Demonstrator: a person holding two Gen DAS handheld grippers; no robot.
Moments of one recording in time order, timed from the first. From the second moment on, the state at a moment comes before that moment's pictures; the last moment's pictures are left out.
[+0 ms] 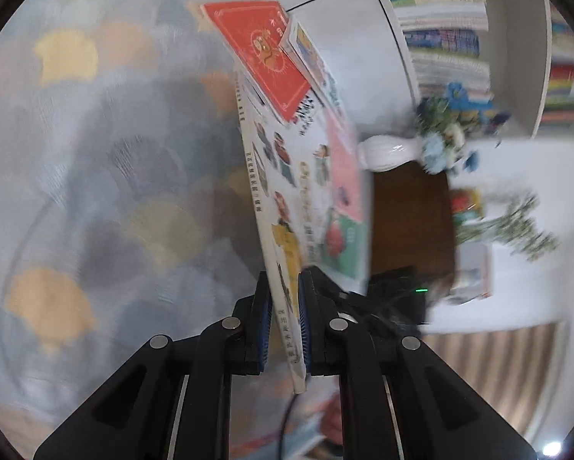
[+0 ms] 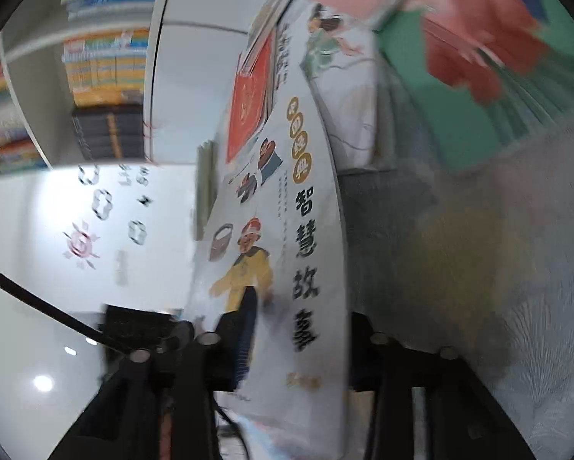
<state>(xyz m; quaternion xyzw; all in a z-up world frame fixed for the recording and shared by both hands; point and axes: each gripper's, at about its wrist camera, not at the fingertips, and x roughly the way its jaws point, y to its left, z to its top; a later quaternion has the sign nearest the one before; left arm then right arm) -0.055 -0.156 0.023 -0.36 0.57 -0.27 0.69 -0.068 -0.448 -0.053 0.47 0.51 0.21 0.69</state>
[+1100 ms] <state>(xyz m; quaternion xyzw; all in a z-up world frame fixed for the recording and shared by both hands) 0.098 0.086 0.084 -0.17 0.48 -0.20 0.84 0.114 -0.092 0.068 0.10 0.48 0.22 0.84</state>
